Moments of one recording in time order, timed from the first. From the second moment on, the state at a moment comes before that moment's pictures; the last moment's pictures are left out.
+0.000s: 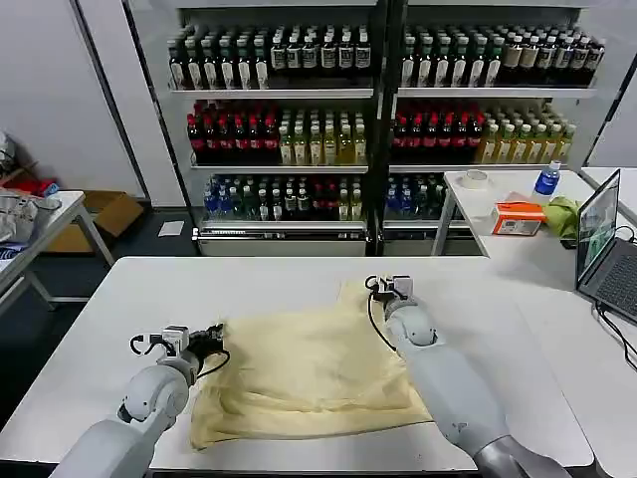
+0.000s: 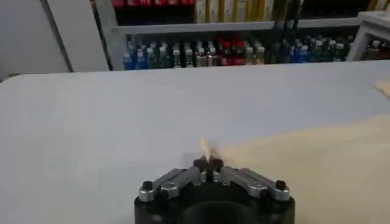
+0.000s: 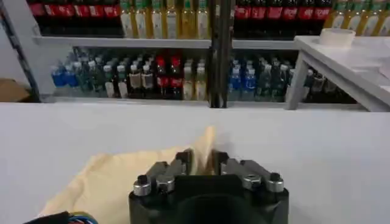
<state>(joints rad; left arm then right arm) 0.96 -0.96 -0.19 -1.66 -0.75 0.55 -0.28 -0.55 1.33 0.00 1.14 0.57 -0.45 0.31</state>
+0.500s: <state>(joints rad) 0.99 -0.93 -0.24 -1.74 -0.80 0.52 -0.26 -0.62 1.25 0.02 1.36 0.61 -0.39 0.33</state>
